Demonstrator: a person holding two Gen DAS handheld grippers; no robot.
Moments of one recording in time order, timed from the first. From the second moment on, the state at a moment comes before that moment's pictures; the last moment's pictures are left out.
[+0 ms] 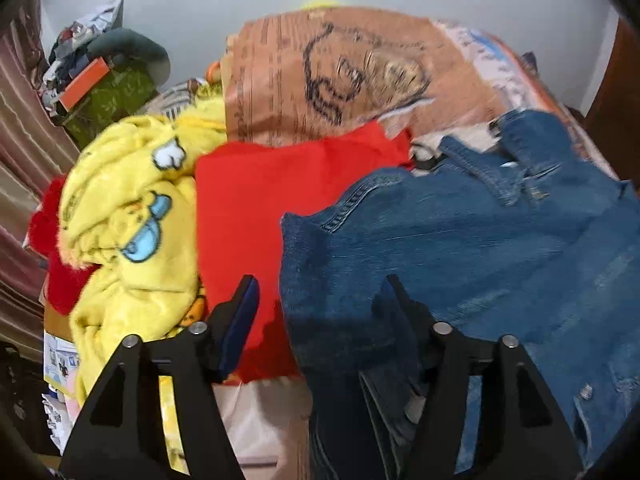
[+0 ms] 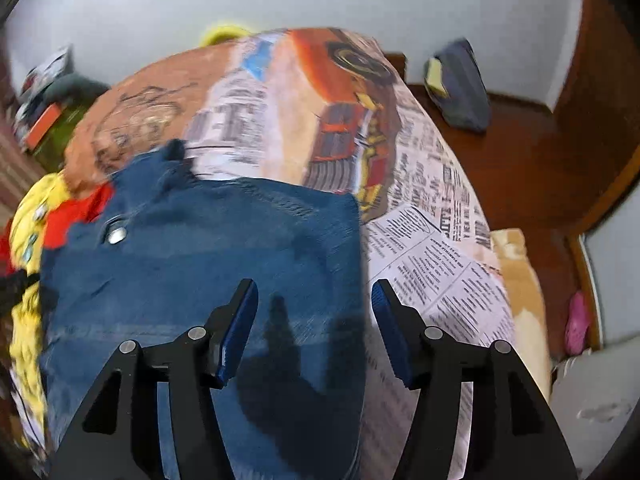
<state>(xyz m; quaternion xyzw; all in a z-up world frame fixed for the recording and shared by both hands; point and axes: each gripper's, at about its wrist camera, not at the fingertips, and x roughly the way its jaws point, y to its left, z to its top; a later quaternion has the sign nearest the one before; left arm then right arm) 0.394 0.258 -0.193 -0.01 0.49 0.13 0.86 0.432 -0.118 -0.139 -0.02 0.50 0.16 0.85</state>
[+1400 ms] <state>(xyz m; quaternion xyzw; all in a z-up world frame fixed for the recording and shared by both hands) 0.178 0.235 -0.273 -0.17 0.60 -0.02 0.78 0.239 -0.185 -0.187 0.03 0.58 0.16 0.80</state>
